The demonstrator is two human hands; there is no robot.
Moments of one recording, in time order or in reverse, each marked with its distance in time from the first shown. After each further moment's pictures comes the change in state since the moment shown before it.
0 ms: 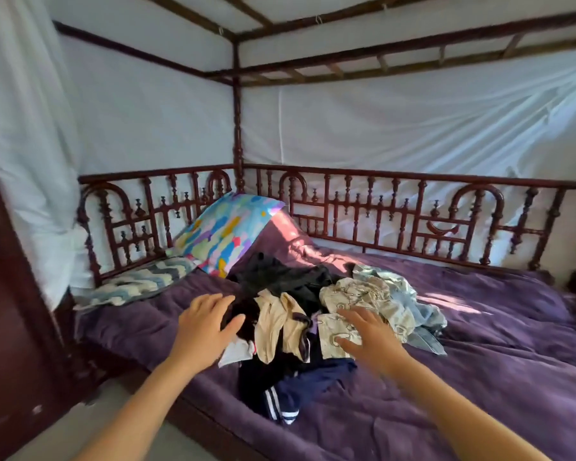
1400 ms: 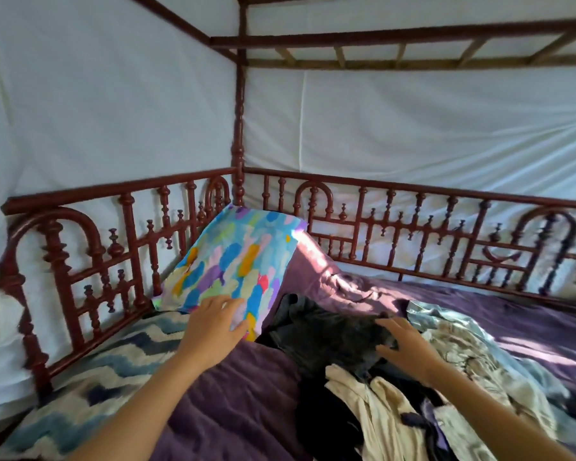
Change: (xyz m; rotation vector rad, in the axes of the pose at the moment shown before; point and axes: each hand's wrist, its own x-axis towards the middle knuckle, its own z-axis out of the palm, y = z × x) left_hand 0.369 -0.407 0.101 -0.184 -0.128 0.095; right_hand 0.464 -0.141 0.109 -0.018 0.003 0.318
